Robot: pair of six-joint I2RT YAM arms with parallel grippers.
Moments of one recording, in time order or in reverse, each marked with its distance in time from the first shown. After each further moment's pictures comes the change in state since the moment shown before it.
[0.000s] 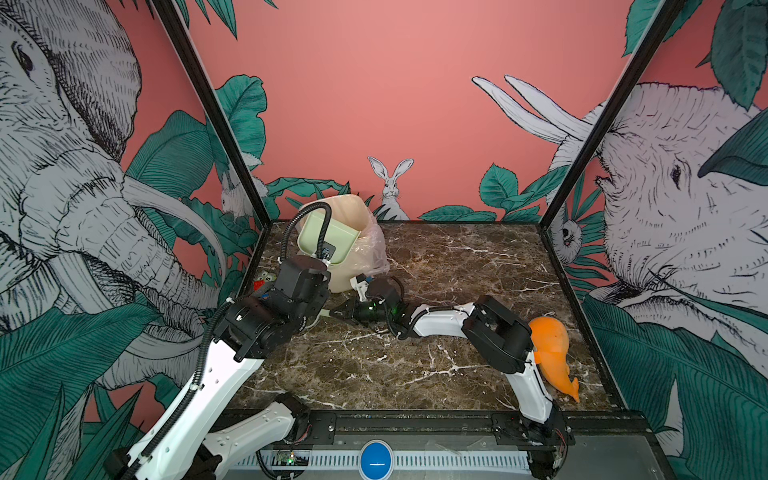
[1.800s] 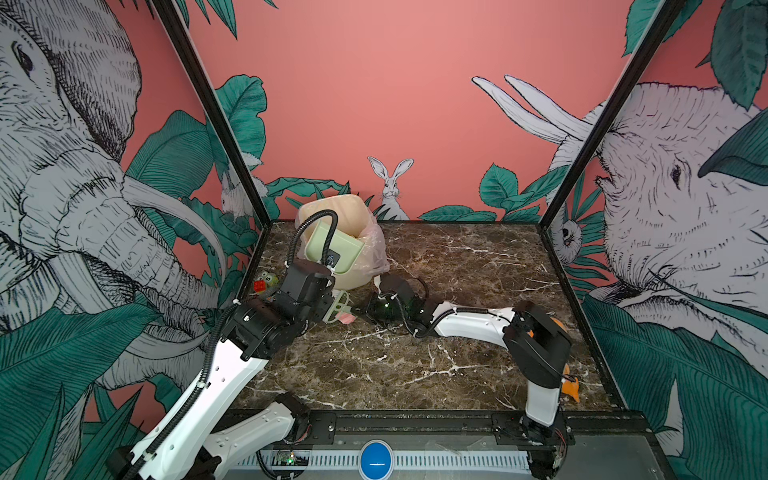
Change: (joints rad) left arm 0.000 -0.013 -0.074 -0.011 0.071 -0.025; right arm -0.014 -0.238 -0.119 -0.334 0.177 0.048
